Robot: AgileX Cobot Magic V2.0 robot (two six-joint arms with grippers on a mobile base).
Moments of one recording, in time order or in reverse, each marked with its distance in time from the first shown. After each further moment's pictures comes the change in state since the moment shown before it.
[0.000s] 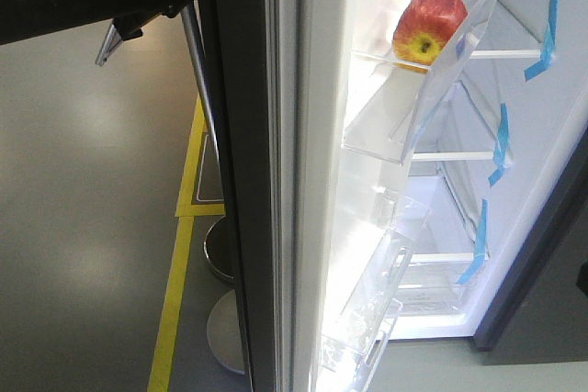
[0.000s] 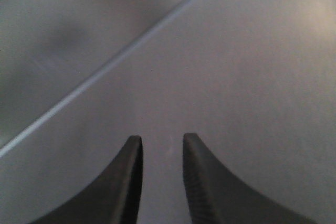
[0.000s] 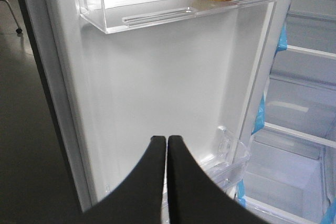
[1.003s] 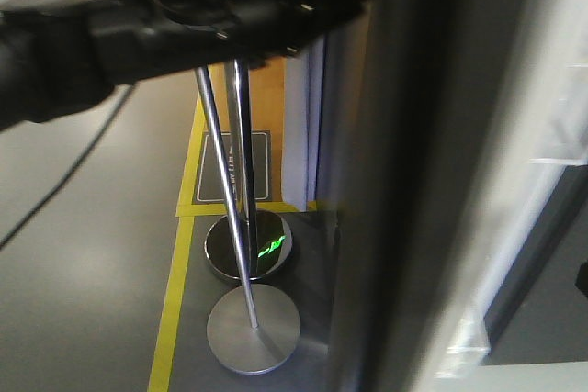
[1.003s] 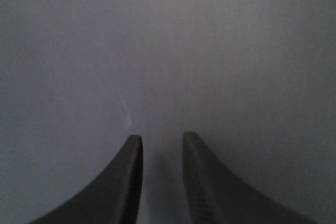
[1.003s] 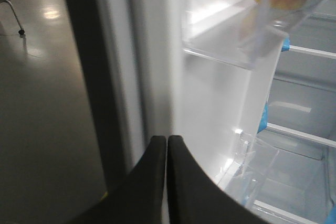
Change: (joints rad) left arm -0.223 0.134 -0.037 -0.326 0.133 0.348; right arm 0.000 0.000 0.000 0.009 0.002 0.000
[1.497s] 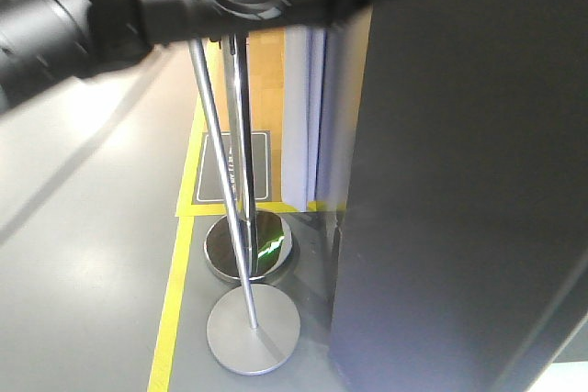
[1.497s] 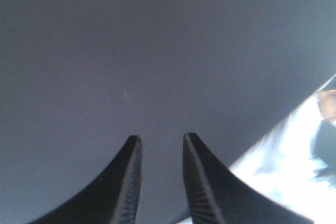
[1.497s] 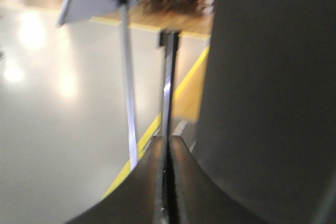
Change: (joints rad) left arm -0.004 0.099 -0.242 0.182 0.086 0.026; right arm 0.000 0.006 0.000 -0.015 -0.138 0.000
